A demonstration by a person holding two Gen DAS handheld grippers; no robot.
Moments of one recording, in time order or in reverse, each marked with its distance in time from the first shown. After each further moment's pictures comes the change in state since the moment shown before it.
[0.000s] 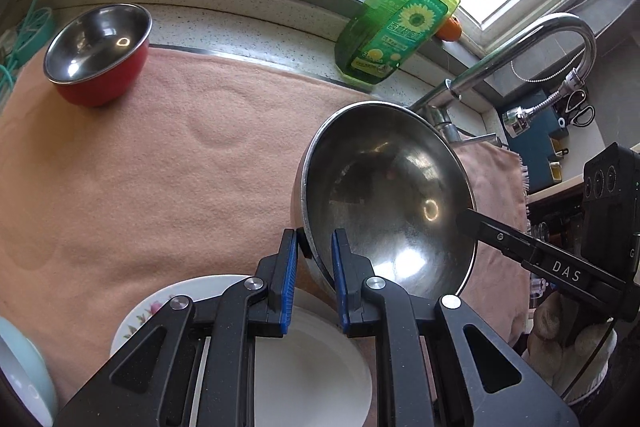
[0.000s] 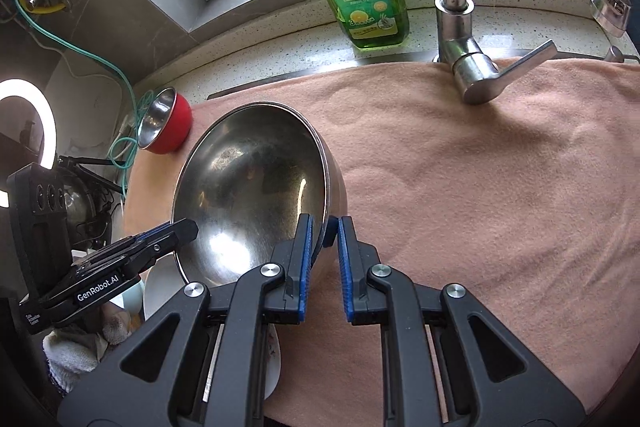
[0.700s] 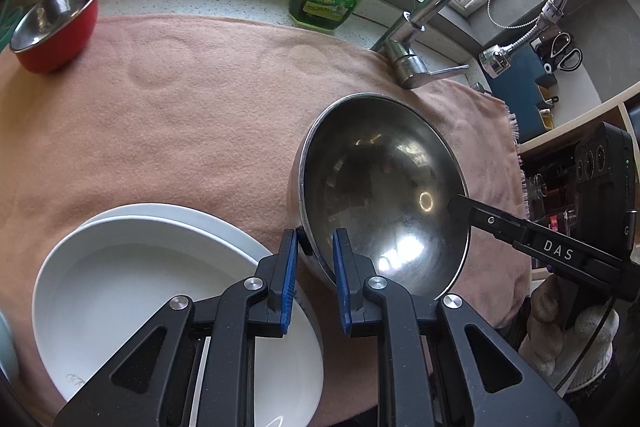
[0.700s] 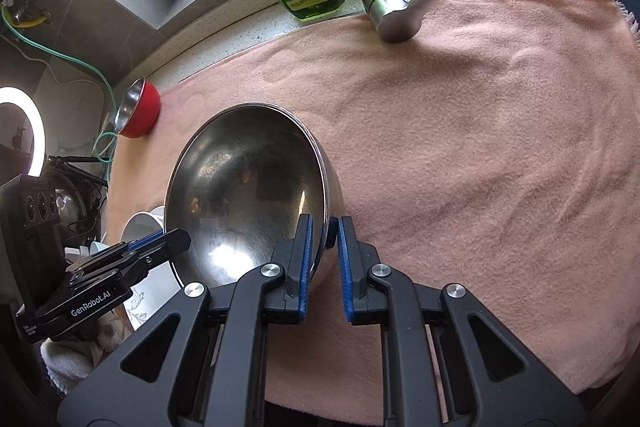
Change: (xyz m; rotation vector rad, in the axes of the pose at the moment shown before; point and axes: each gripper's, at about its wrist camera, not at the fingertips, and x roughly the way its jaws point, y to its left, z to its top) left arm 0.023 -0.046 -0.041 0.075 0.075 -0.016; right arm -0.016 -0.060 -0.047 0.086 0.024 -0.024
